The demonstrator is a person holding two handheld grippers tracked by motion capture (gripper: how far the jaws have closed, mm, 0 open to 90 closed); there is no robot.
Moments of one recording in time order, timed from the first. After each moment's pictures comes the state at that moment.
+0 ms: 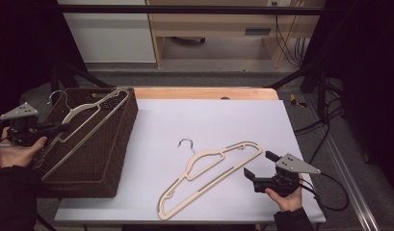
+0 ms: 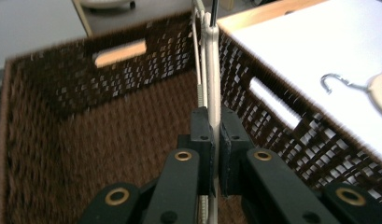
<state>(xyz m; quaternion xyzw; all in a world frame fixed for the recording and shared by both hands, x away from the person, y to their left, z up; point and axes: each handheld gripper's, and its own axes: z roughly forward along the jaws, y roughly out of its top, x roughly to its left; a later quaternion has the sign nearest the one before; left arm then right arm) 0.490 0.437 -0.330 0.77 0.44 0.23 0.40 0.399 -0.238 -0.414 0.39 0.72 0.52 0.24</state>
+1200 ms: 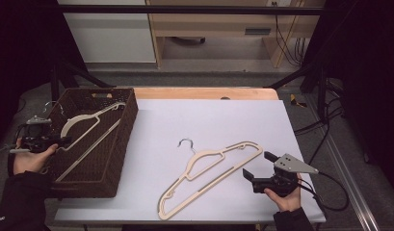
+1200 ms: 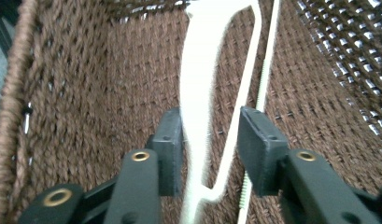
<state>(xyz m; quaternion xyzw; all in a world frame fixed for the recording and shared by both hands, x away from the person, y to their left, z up) 0.508 0.450 -0.385 0.75 0.56 0.23 0.27 0.400 -0.236 -0.416 0.39 0.72 0.52 0.24</state>
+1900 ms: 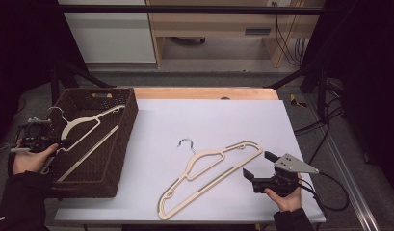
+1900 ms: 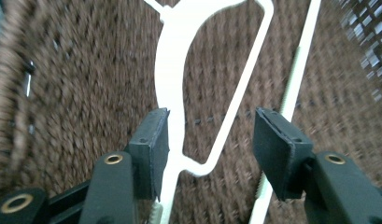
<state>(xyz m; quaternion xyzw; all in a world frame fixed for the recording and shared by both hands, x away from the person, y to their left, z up) 0.510 0.456 -0.388 0.72 0.60 0.21 0.27 0.400 -0.237 -0.415 0.39 0.72 0.52 0.24</state>
